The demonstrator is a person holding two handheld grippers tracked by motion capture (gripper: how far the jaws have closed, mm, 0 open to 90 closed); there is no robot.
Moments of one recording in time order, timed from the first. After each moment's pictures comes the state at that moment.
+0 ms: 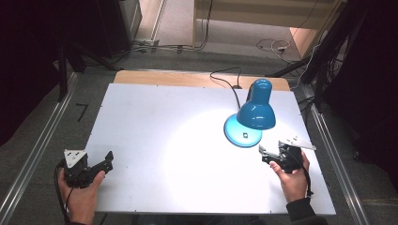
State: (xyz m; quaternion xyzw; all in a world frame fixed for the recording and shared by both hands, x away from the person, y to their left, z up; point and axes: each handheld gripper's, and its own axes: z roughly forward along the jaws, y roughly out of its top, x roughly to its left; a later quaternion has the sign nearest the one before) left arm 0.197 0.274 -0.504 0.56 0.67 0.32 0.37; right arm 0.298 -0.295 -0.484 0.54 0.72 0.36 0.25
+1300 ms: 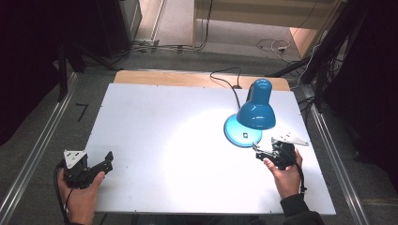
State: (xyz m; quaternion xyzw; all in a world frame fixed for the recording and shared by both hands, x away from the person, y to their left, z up) left arm 0.196 0.275 -0.504 0.56 0.67 0.32 0.37; right arm 0.305 -0.277 -0.481 0.53 0.73 0.37 0.24
